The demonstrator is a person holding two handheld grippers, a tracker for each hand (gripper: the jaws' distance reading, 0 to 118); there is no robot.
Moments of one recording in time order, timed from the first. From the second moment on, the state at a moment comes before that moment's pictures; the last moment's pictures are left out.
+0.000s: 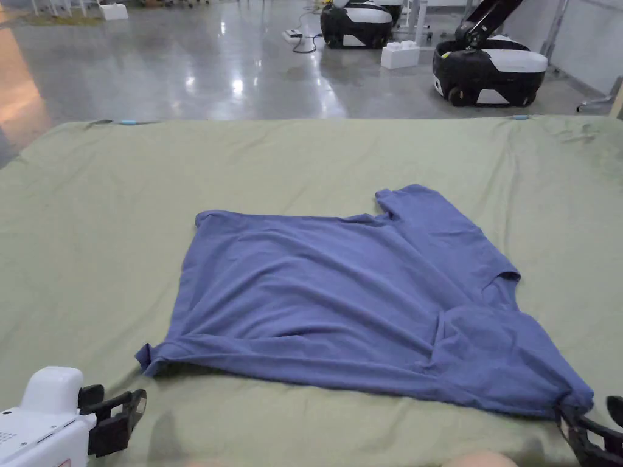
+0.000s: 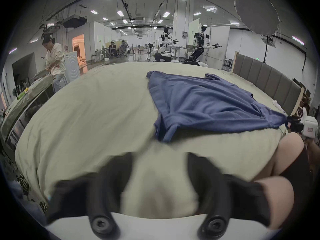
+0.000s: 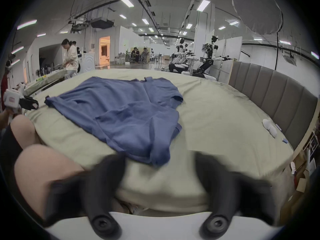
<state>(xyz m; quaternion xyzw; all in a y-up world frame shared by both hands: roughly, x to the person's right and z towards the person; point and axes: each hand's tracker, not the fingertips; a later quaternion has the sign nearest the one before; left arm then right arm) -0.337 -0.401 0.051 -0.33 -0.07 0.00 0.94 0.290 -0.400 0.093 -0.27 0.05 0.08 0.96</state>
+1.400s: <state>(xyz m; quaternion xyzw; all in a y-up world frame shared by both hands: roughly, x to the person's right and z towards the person) -0.282 -0.399 -0.022 -0.36 -0.04 0.04 0.93 0.240 -0.356 0.086 -0.23 0.02 0.02 0.97</state>
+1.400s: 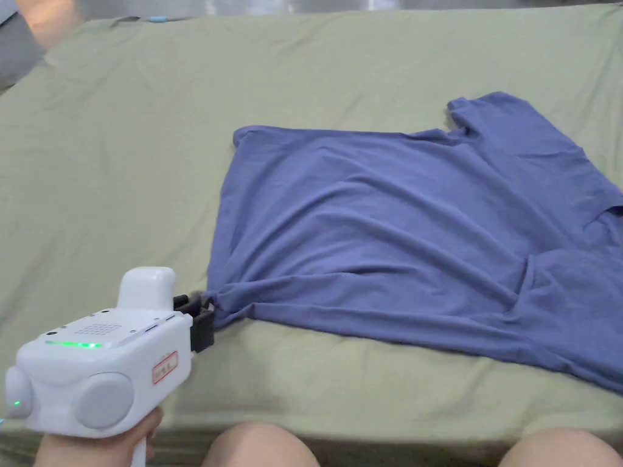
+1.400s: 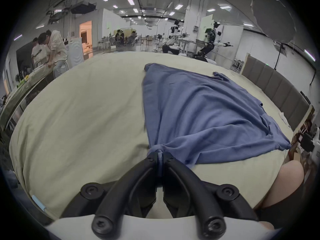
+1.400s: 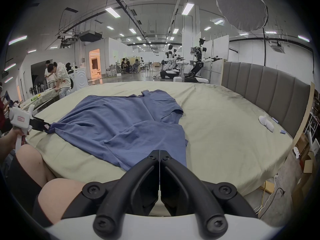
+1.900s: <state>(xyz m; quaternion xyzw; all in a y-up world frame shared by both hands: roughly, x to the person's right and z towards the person) -0.283 -0.375 -0.015 -0.34 -0.04 0.05 0.94 0.293 -0.417 0.019 -0.41 -0.01 -0.01 0.91</state>
